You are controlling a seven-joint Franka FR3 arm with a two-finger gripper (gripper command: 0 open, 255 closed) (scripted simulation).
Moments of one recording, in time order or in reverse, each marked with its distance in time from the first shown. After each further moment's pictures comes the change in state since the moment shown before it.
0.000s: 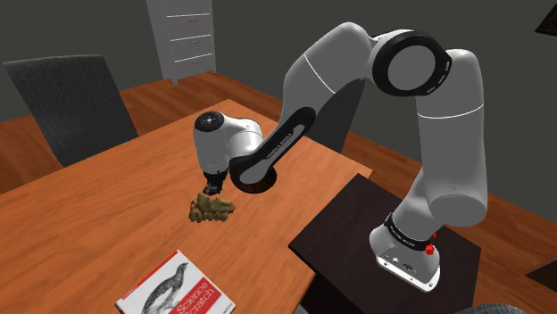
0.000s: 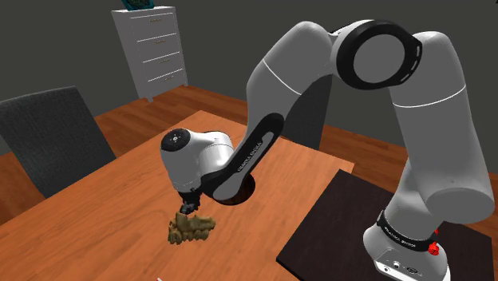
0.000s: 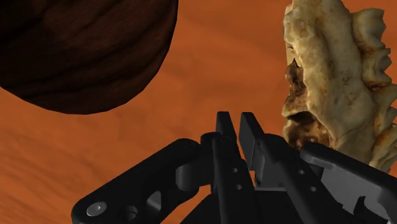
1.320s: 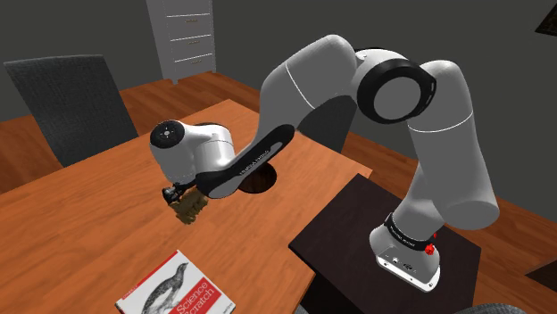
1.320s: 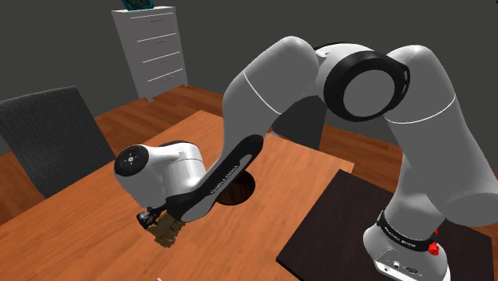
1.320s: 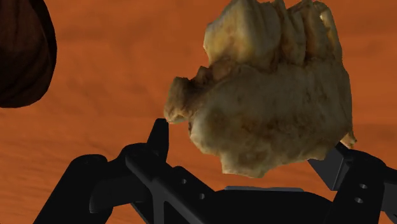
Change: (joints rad) arm 0.249 0.116 -0.120 0.274 -0.032 -0.133 0.543
